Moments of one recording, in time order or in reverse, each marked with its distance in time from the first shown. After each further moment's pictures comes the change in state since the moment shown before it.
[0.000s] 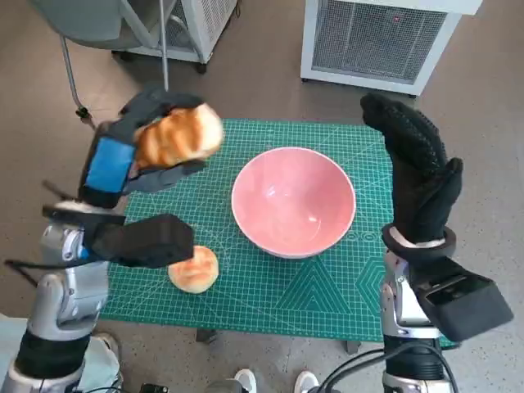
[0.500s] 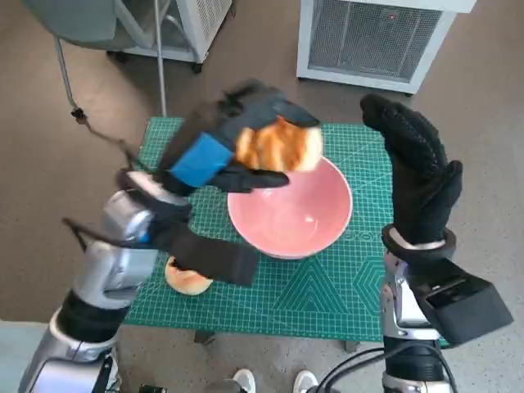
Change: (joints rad) left arm -0.200 -0.091 -0.201 0.211 0.076 -0.227 -0.030; right arm 0.014 -0.004 0.000 -0.025 -0.001 0.002 0.000
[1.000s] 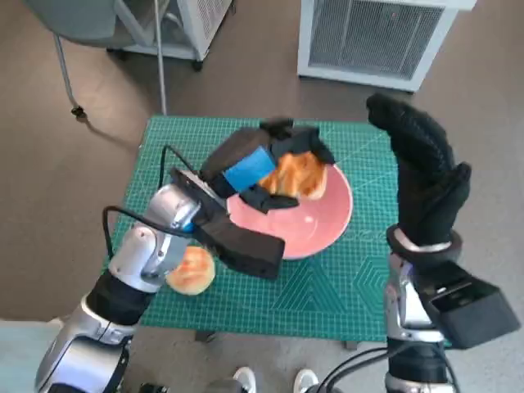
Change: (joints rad) left arm -0.036 -0.052 -0.122 0.244 0.110 -0.010 -0.057; right arm 0.007 -0.003 -0.007 -0.013 0.000 0.002 -0.003
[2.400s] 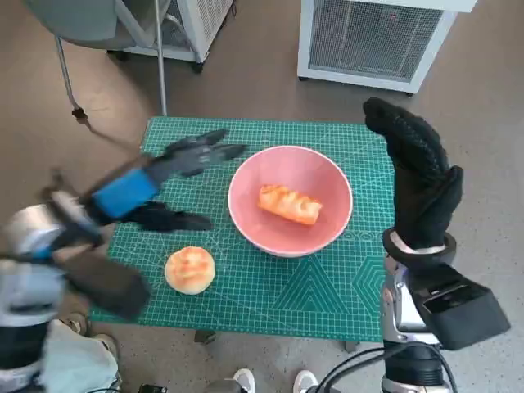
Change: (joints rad) left arm 0.363 0.442 0.492 -0.289 -0.624 -0.366 -0.429; right arm 0.007 0.014 0.005 0.005 -0.027 -0.002 -0.018
